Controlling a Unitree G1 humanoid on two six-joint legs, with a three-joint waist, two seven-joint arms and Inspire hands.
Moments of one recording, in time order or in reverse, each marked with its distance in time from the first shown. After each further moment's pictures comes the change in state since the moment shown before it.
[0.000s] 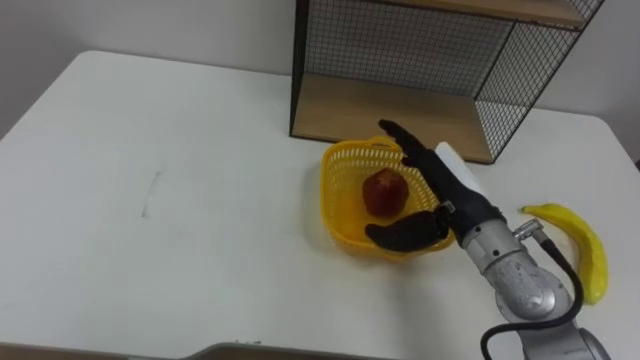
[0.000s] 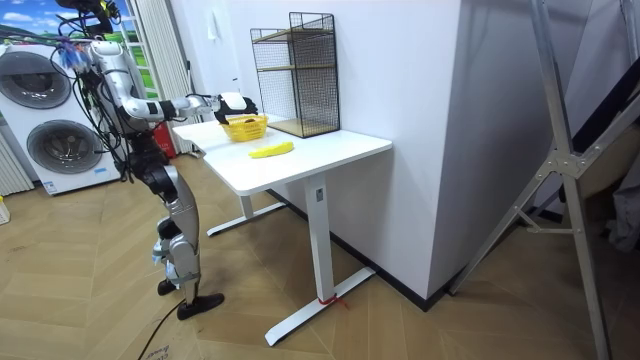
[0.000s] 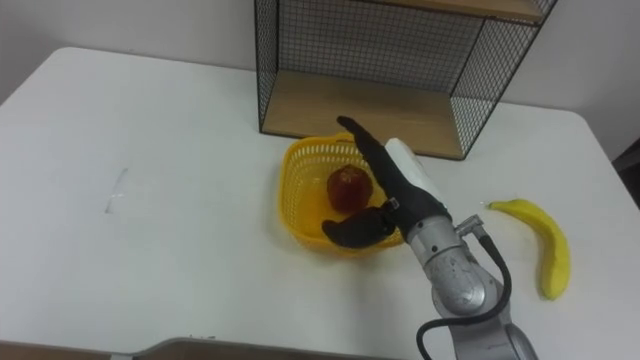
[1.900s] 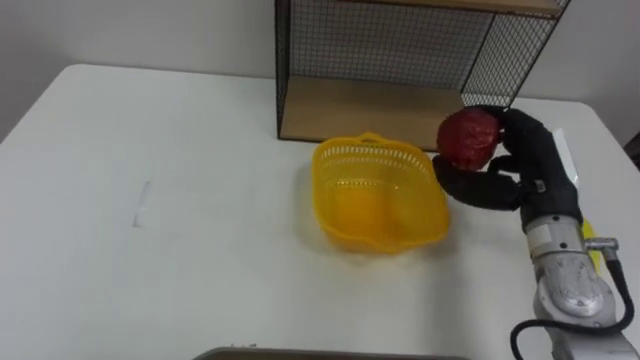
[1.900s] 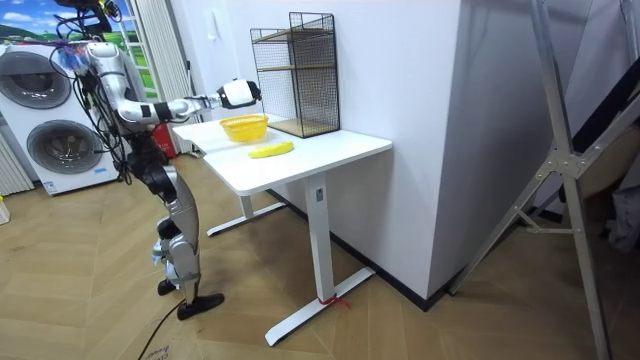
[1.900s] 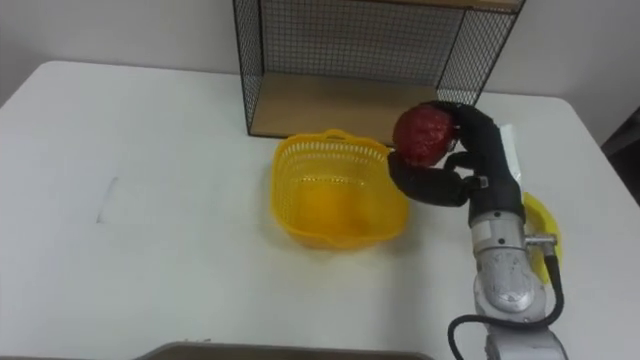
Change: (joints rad) left arm 0.050 -0.026 0.082 -0.036 -0.007 -0.023 0.053; right arm 0.004 -0.012 -0.174 0.026 0.320 -0.078 -0.304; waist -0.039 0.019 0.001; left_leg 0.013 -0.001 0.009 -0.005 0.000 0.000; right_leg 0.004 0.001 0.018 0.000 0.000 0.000
